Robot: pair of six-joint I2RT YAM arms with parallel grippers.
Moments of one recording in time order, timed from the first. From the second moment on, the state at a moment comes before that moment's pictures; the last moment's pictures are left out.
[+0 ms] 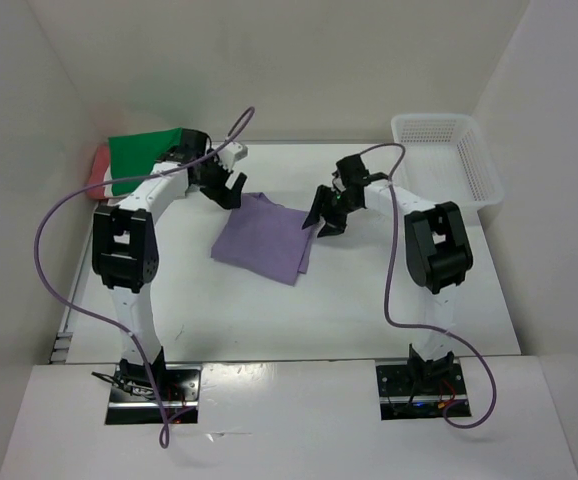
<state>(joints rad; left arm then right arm) -0.14 2.04 1.71 -0.59 0.40 0.45 0.30 2.01 1.48 -0.55 -0.46 0.63</state>
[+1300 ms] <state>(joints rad) -0.13 2.03 1.40 -0.52 0.67 0.16 0.28 2.15 1.48 -0.52 -0.54 0.56</state>
